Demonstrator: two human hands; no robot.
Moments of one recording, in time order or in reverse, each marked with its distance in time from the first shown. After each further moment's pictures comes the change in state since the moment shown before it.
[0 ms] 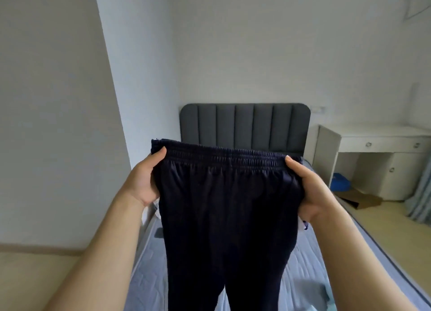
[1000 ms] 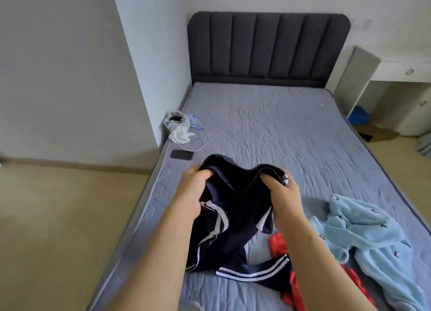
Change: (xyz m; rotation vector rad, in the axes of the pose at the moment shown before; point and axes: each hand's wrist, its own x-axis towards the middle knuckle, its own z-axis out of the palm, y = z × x) left_hand -0.067 -0.159 -0.068 0.336 0.348 -0.428; right_hand -0.006 0.216 -0.004 -0.300 0.351 -0.121
